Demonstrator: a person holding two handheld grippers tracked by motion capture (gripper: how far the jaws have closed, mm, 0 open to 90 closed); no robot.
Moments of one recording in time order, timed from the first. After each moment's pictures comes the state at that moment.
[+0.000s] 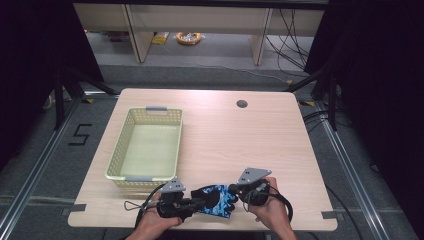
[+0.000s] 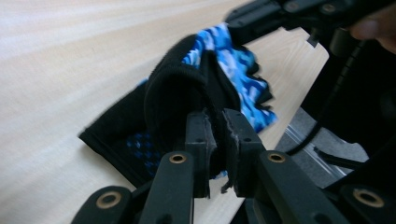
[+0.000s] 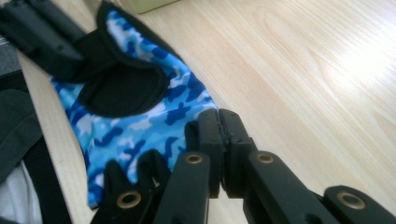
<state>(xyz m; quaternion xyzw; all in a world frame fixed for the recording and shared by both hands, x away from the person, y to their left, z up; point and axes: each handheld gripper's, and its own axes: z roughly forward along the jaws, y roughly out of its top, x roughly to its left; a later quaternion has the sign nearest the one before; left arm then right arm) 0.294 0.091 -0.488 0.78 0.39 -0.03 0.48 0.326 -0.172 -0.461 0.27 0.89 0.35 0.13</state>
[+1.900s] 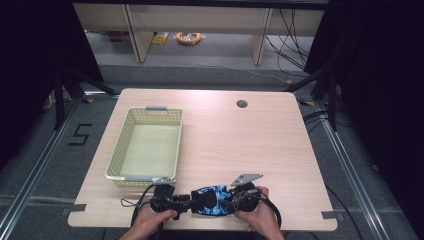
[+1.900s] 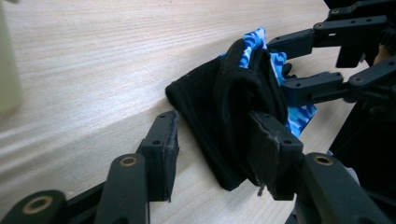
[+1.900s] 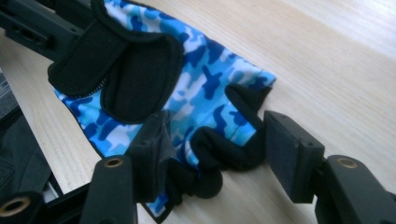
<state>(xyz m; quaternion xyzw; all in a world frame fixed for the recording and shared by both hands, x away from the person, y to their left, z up) 0.317 0.115 -0.519 0.75 0.48 -0.07 0.45 0.325 -0.157 -0.502 0.38 0.86 0.34 0.05</state>
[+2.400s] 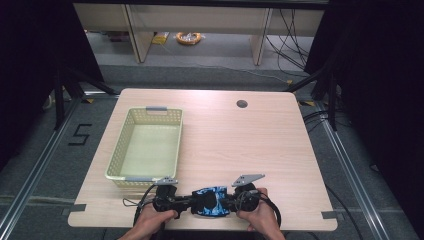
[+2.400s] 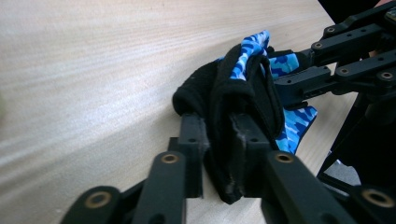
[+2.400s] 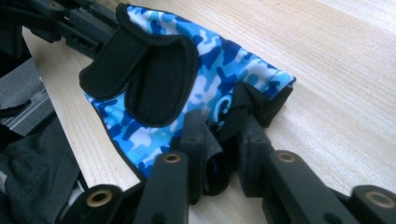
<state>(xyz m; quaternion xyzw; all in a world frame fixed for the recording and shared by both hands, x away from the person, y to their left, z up) 0.318 0.112 -0.522 0.75 0.47 -0.06 0.46 0.326 -0.161 -0.507 0.37 0.85 0.37 0.00</state>
